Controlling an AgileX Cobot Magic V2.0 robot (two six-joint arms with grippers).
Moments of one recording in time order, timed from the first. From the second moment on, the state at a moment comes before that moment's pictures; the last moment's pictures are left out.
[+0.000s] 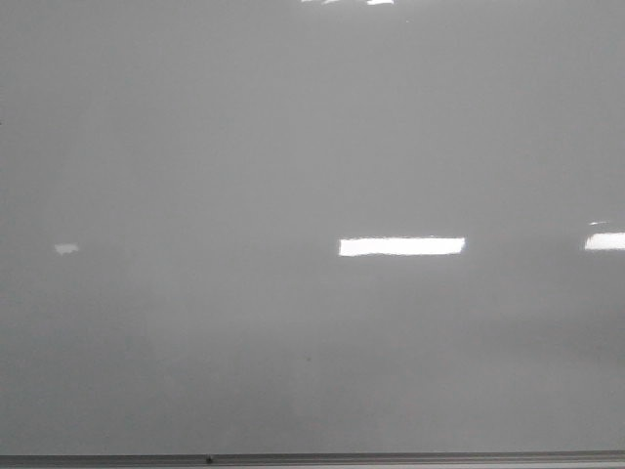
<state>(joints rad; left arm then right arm) -0.03 -0.01 0.01 -0.01 0.16 0.00 0.03 -0.01 0.03 0.05 0.19 0.00</state>
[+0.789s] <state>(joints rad) -0.03 0.01 -0.16 0.00 0.04 0.00 0.03 0.01 -0.22 0.05 0.28 0.00</state>
